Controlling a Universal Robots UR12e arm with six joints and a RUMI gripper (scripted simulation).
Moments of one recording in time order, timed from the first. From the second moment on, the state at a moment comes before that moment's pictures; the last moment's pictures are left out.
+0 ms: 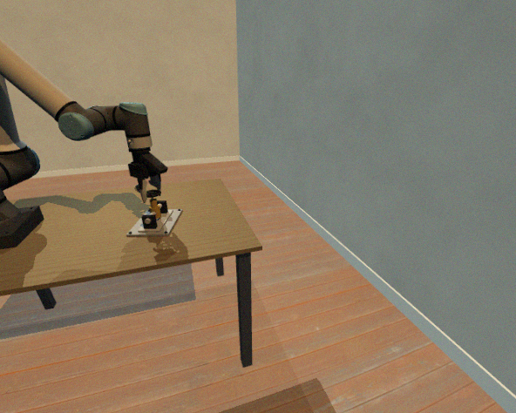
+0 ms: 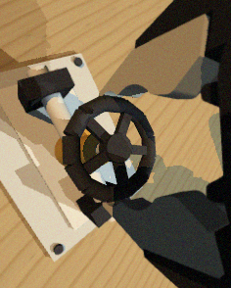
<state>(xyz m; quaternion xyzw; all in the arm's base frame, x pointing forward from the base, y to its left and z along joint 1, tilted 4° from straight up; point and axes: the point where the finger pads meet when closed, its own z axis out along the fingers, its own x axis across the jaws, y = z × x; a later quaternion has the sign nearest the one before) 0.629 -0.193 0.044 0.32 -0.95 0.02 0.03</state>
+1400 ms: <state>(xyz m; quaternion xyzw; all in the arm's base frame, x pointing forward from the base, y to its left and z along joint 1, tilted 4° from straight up) 0.629 -0.193 0.044 0.27 -0.96 0.02 0.03</state>
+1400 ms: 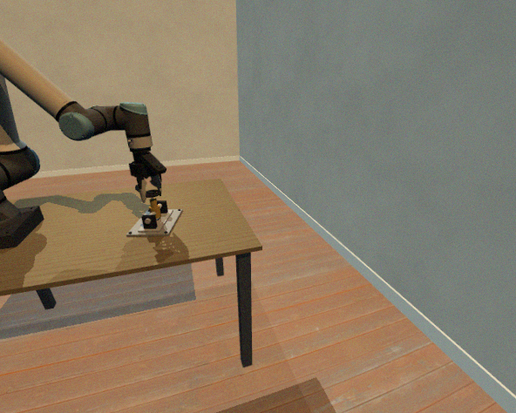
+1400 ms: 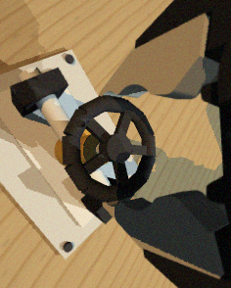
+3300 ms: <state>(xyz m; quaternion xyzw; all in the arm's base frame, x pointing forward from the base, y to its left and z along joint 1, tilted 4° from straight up) 0.628 -0.193 0.044 0.27 -0.96 0.02 0.03</state>
